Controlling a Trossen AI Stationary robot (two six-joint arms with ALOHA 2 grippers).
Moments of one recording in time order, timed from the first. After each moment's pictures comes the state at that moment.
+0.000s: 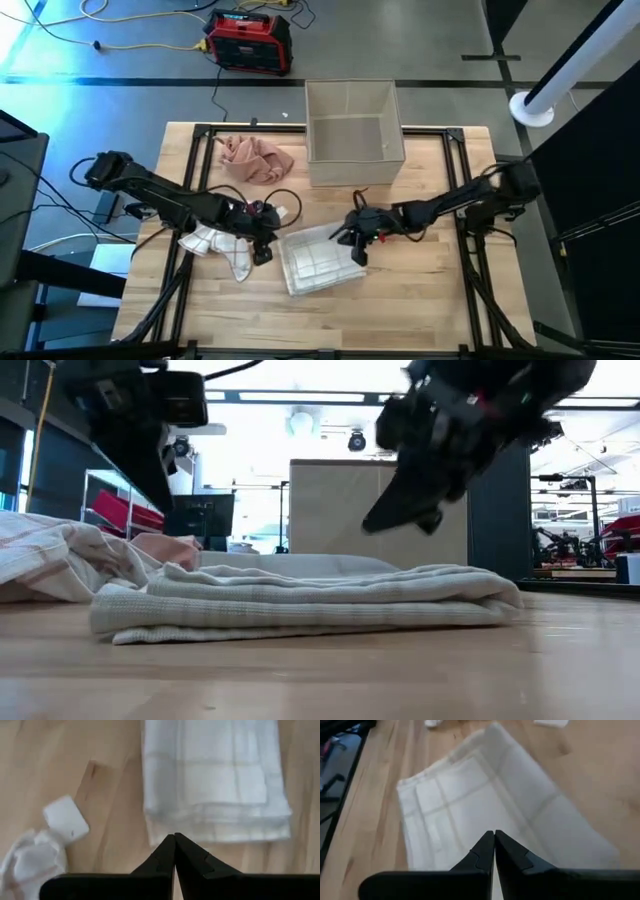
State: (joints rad) left arm -0.29 1.30 0.79 -0.55 -0.15 -0.54; right arm 0.15 1.69 0.77 0.26 -0.05 0.42
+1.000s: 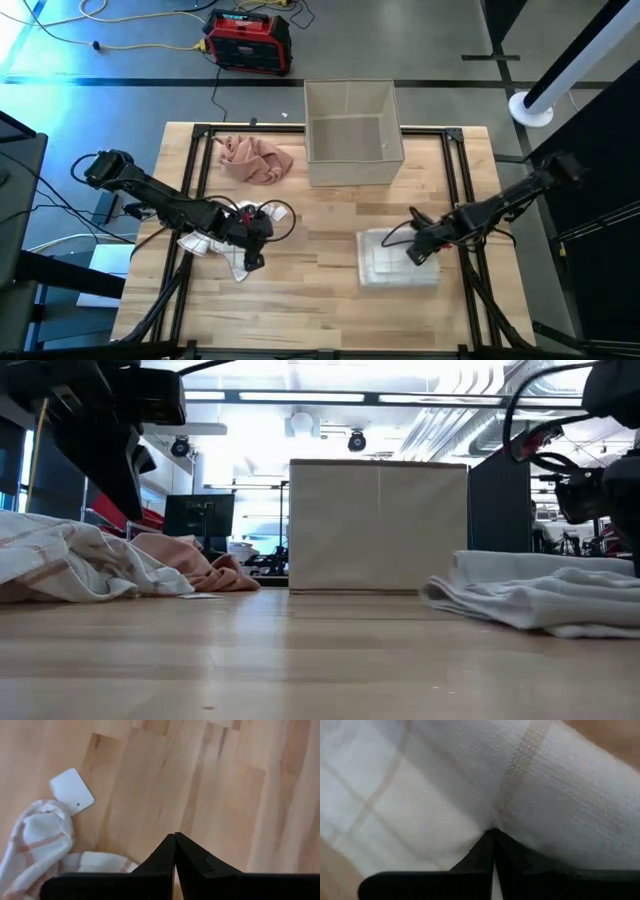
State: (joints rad) left arm -0.38 1.30 0.79 -0.64 -0.24 -0.60; right arm 0.41 1.04 0.36 -0.62 0.04 1.30
